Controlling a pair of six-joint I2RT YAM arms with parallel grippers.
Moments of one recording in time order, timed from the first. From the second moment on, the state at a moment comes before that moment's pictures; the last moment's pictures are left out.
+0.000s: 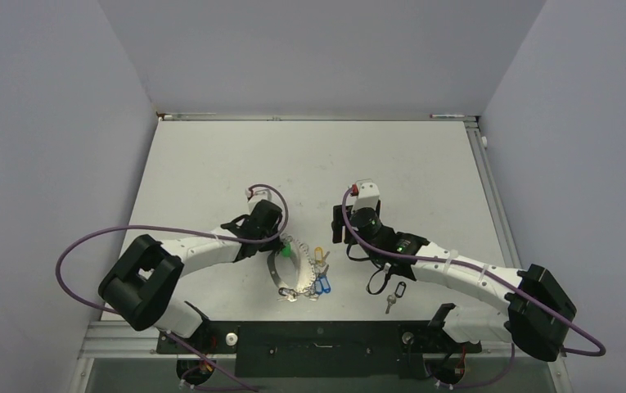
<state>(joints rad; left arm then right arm) -0.67 1.47 0.65 -0.13 -0.25 -0.78 0.89 1.21 0.69 -0.07 0.44 0.45</state>
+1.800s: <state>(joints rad) -0.91 0.56 0.59 -0.20 0.49 0.28 1.00 0.83 0.47 0.40 -0.50 -0.01</state>
